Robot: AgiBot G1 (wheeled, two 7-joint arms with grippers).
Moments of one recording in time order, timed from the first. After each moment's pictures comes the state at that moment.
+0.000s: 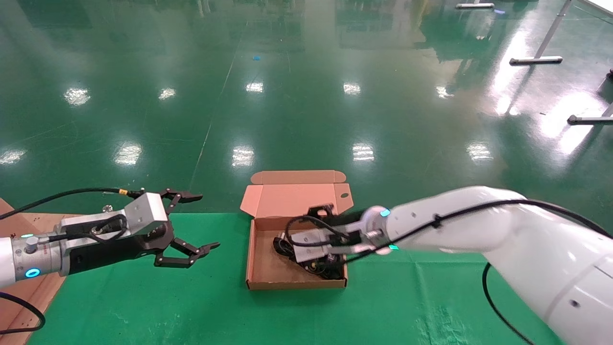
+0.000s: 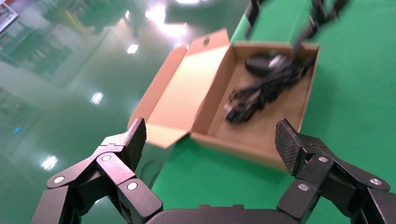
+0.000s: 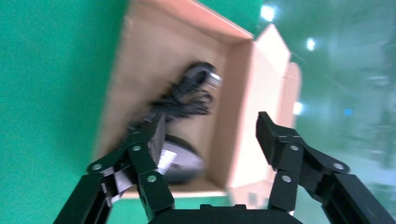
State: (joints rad) left arm -1.41 0.82 0.74 -0.55 0.94 1.13 0.51; right arm 1.61 -1.31 -1.17 0.66 -1.52 -0.77 -0.25
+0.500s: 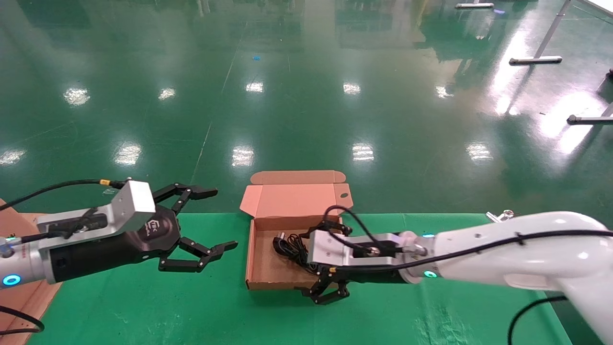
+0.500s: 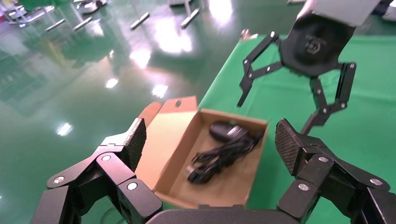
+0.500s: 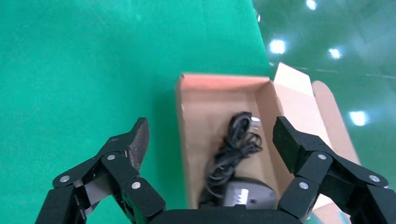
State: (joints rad) left arm -1.32 0.77 0.61 -0.75 0.88 1.23 0.32; right arm 1.47 -1.13 -0.94 0.82 -1.31 -0.96 -0.14
